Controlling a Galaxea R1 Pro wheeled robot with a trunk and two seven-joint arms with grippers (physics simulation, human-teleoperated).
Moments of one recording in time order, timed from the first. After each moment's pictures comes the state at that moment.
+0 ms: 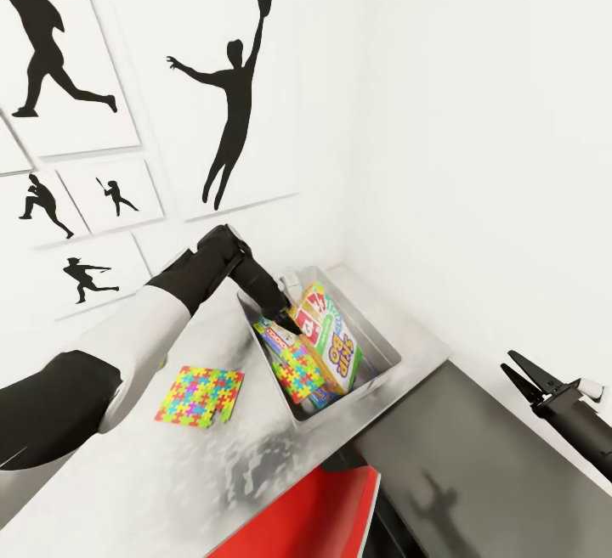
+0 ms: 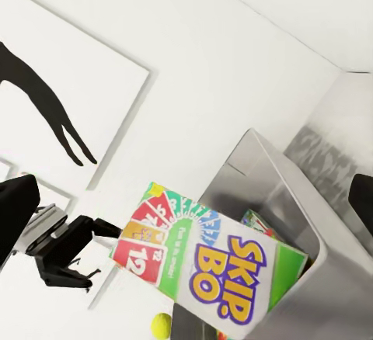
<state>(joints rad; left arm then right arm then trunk) -1.34 -0.05 -0.46 -0.63 -0.55 0.64 -1.48 -0.25 -0.15 -0.73 -1.43 -0.72 0.86 0.98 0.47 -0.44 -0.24</state>
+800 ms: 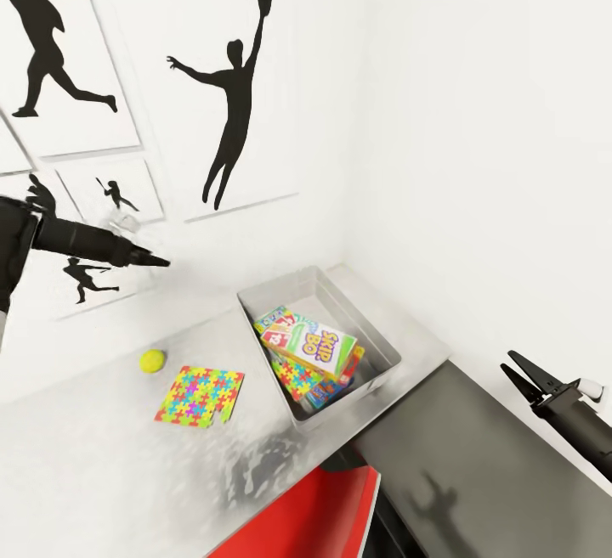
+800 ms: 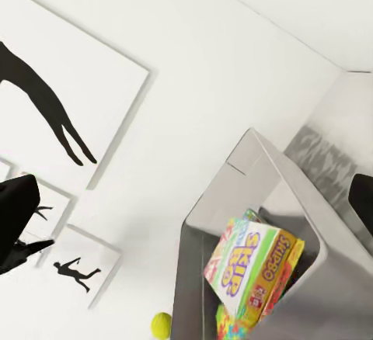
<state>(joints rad) -1.26 0.48 -0.02 -1.00 -0.50 0.87 -1.56 -0.25 -0.15 -0.73 -1.43 -0.72 0.86 0.98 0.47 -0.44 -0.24</state>
